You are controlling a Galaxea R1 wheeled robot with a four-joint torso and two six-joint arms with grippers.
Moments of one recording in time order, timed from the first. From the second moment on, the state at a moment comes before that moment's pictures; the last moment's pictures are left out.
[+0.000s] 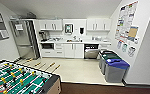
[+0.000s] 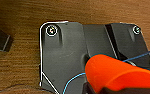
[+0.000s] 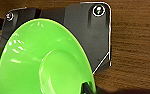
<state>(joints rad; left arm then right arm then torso) 1.51 2.93 -2.65 0.24 -0.11 -0.21 -1.57 2.91 -2.66 0.06 0.06 -0.15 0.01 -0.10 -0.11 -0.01</state>
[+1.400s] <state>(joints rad) 1.51 2.93 -2.65 0.24 -0.11 -0.21 -1.57 2.91 -2.66 0.06 0.06 -0.15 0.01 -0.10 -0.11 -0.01</state>
